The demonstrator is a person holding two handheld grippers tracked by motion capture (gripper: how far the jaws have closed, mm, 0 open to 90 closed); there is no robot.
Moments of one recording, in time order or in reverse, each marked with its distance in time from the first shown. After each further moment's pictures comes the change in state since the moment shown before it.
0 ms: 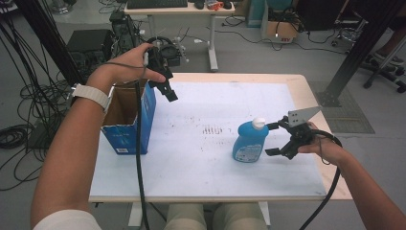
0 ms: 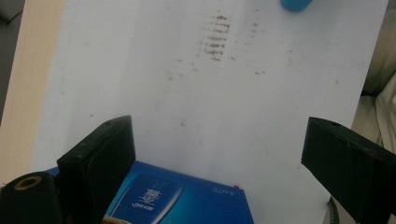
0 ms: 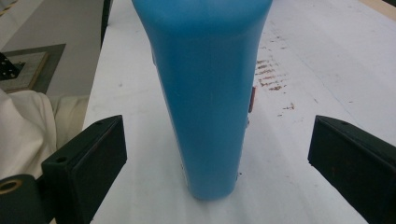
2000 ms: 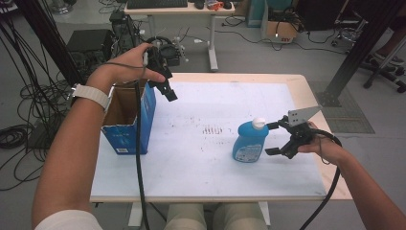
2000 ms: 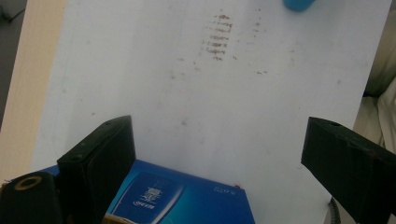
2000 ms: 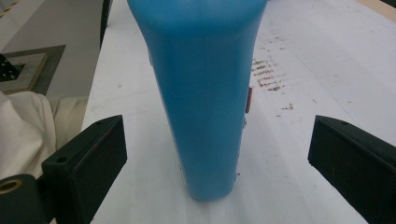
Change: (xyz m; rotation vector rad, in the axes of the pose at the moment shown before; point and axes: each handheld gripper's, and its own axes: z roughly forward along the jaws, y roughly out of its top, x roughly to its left) left arm 0.001 -0.002 0.000 -0.004 0.006 -0.009; right arm -0.002 0.000 0.000 -0.005 -0.001 0.003
